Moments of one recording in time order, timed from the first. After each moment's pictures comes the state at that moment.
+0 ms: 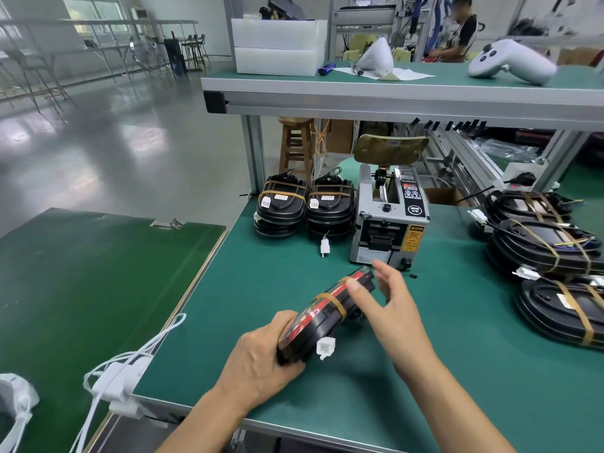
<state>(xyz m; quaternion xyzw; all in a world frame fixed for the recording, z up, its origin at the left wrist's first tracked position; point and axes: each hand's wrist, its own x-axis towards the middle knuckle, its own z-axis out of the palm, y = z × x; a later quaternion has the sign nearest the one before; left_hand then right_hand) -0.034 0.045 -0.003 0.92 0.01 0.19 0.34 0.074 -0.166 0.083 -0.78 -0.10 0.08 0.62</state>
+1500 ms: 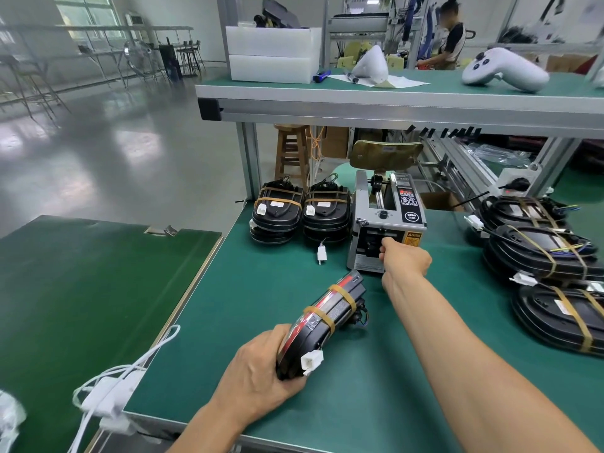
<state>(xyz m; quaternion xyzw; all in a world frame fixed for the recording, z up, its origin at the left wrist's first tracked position) -0.030 0.045 -0.012 0.93 0.00 0.20 0.32 0.220 -0.127 0.086 -0.63 0.28 -0.03 0.72</state>
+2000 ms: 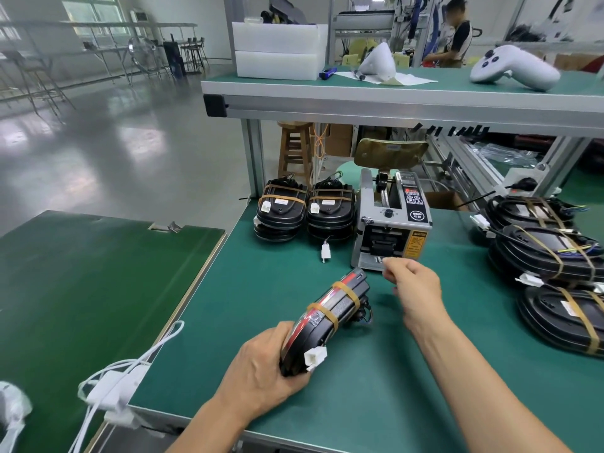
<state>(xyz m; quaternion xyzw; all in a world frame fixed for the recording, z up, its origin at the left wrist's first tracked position) -0.030 0.042 -0.008 0.92 0.01 0.22 0.32 0.162 -0.163 0.071 -0.72 0.09 0.05 0.69</state>
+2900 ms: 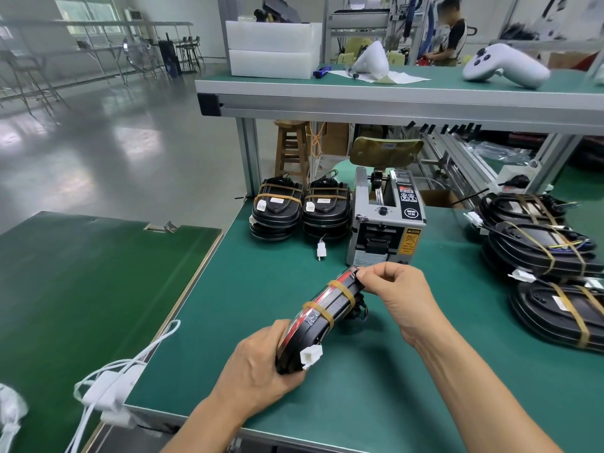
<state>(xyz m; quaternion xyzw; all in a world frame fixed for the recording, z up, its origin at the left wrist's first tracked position) -0.031 0.042 -0.006 0.93 0.01 0.21 0.32 0.128 -0.169 0.092 -0.74 -0.09 0.10 0.66</state>
